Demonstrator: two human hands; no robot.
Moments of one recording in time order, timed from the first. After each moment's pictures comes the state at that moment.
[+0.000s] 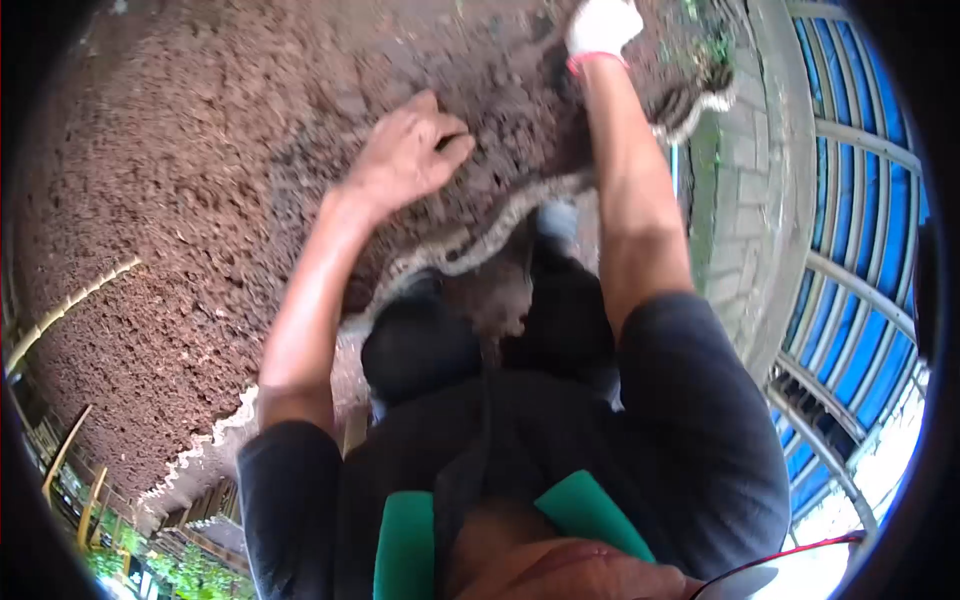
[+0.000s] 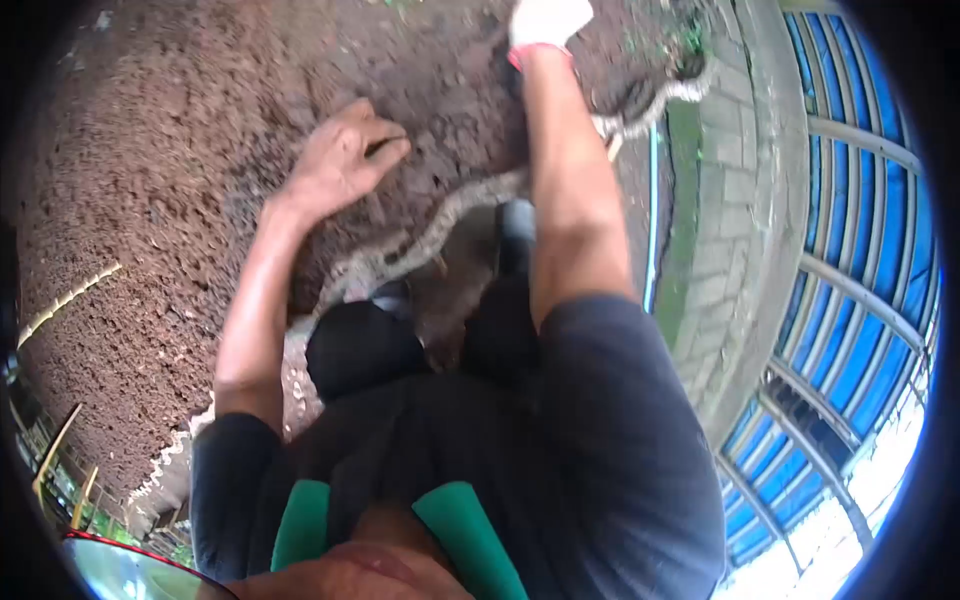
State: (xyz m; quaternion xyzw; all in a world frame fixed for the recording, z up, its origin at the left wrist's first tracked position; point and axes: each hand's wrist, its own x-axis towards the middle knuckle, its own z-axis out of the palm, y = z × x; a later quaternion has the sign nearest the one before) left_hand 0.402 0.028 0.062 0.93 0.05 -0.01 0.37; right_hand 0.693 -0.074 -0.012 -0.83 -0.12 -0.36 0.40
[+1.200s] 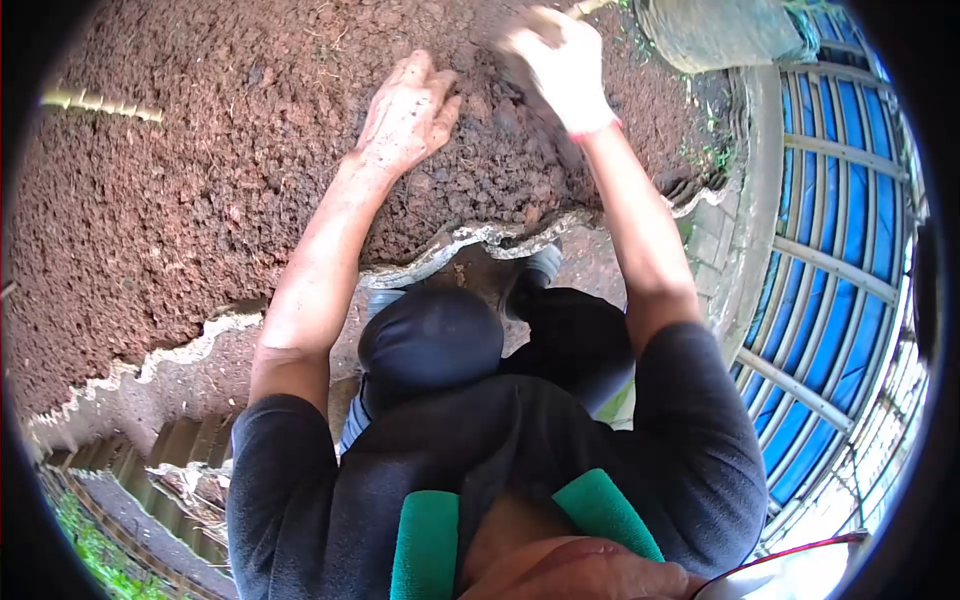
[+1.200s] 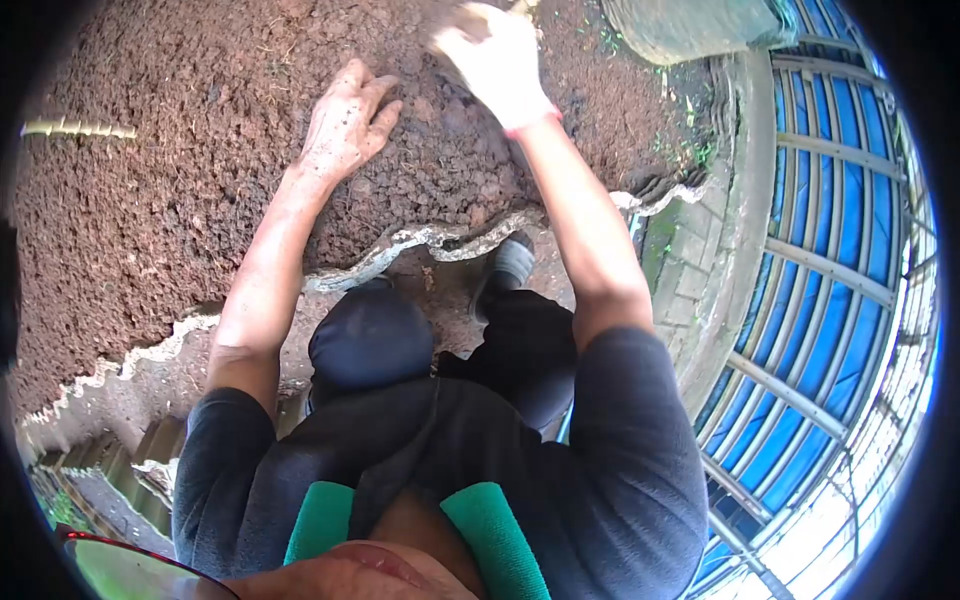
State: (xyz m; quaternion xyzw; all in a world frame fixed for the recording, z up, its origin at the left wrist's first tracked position) left_hand 0.319 0.086 0.034 0.91 0.22 0.25 0.23; right_hand 0.526 0.018 0.080 -0.69 -0.62 -0.03 0.37
